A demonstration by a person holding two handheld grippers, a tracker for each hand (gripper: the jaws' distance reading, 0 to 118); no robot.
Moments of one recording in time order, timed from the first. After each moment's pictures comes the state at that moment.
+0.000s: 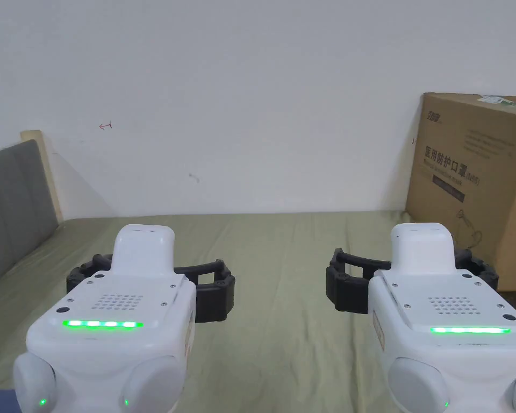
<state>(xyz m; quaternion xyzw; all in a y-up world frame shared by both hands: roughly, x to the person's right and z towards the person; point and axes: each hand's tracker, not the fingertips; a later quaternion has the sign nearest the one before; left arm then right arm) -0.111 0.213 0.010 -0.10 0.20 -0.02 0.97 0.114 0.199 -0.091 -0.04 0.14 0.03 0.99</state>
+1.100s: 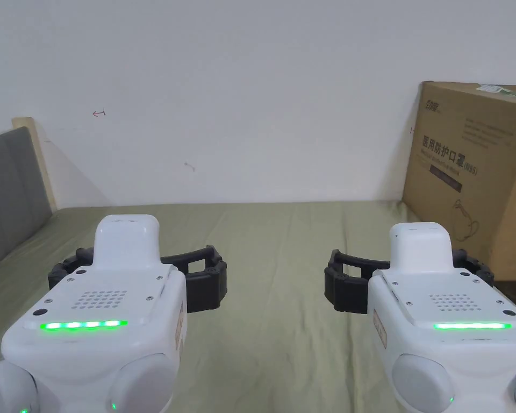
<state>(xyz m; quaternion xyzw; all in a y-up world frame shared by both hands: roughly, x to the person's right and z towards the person) -0.113 0.214 0.014 -0.08 0.22 0.00 0.97 0.114 0.191 -0.096 -0.06 0.15 0.04 0.99</state>
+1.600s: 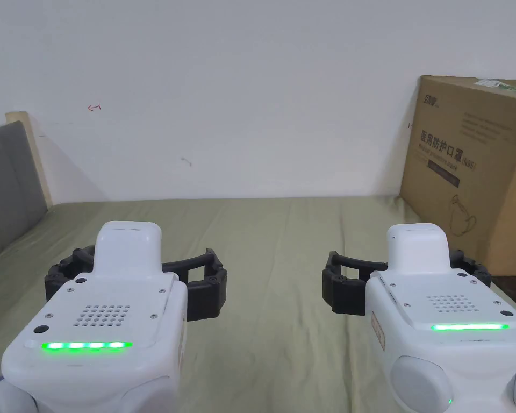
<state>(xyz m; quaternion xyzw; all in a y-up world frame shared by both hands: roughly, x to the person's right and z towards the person) -0.112 0.202 0.015 -0.06 0.22 -0.03 0.97 0.115 0.185 -0.098 -0.07 0.16 0.04 0.98</state>
